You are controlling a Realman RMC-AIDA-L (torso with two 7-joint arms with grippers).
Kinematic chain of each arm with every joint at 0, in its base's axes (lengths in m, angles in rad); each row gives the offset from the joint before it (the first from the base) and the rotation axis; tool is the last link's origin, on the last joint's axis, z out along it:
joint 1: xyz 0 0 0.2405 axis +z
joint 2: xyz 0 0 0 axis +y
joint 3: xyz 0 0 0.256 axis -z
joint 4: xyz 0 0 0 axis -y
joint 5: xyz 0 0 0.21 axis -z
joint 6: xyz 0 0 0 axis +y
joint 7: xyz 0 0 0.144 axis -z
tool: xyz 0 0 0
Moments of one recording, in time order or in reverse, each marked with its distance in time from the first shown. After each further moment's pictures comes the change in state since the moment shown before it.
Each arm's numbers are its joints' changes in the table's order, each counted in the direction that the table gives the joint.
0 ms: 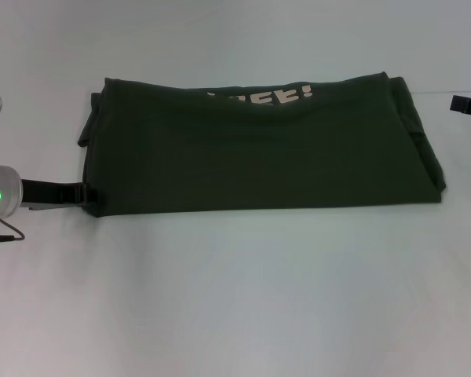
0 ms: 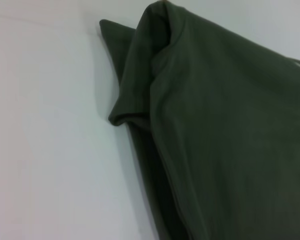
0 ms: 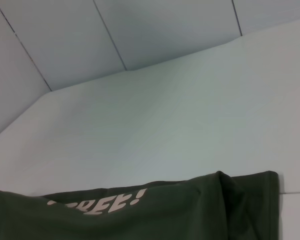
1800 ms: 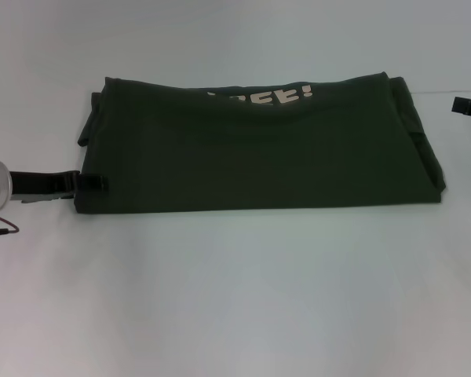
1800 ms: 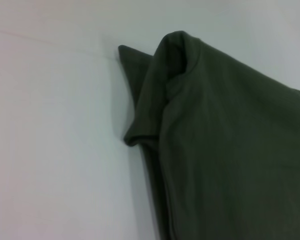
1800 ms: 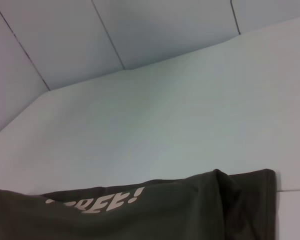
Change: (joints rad) left arm 0.011 0.002 0.063 -0.015 0.024 -0.003 -0.005; right arm -0.005 -0.001 0.000 0.000 0.000 0.000 -0.001
